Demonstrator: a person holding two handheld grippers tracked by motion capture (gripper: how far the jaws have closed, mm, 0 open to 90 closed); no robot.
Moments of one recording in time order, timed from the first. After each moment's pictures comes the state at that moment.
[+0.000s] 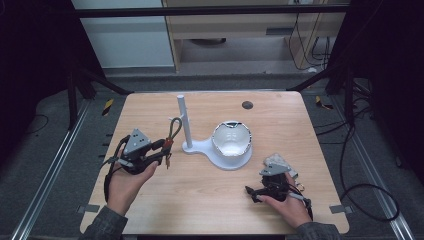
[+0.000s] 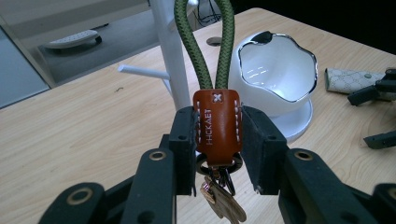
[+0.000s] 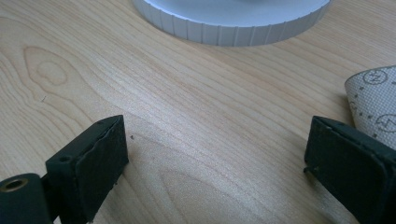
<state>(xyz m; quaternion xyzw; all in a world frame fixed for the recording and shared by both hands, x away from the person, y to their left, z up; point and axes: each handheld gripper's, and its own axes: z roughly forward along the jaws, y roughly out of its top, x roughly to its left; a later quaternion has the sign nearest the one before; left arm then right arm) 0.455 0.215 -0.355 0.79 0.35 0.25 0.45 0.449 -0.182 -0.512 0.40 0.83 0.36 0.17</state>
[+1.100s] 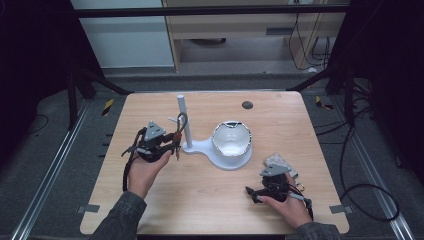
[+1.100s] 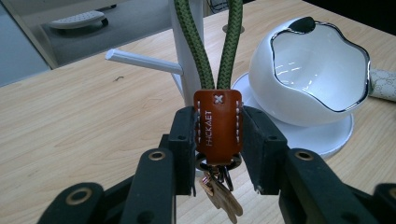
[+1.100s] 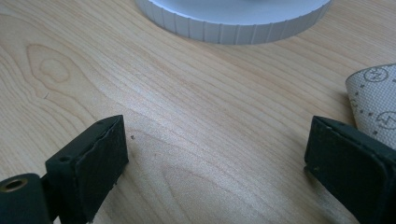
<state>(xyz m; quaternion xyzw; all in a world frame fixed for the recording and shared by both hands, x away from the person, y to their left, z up) 0.503 0.193 -0.391 0.78 0.39 0.24 0.43 0.448 -0.183 -0.512 0.39 0.83 0.36 0.17</state>
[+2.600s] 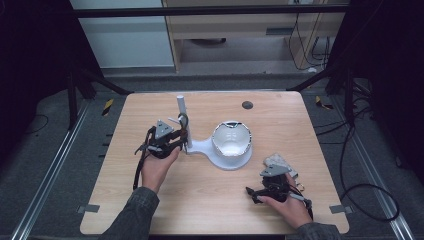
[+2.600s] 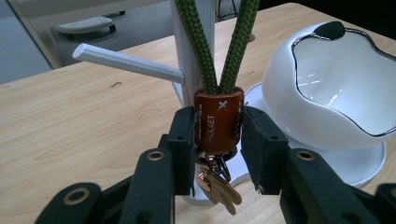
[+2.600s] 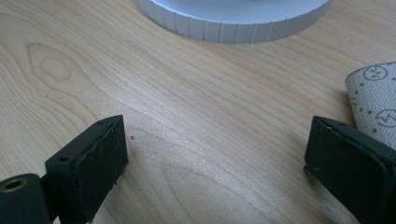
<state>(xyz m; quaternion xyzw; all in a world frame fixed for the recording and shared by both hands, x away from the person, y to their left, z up) 0.527 0.177 -0.415 0.76 0.40 0.25 0.45 0.447 -0.184 -0.513 0.39 0.83 0.36 0.17</state>
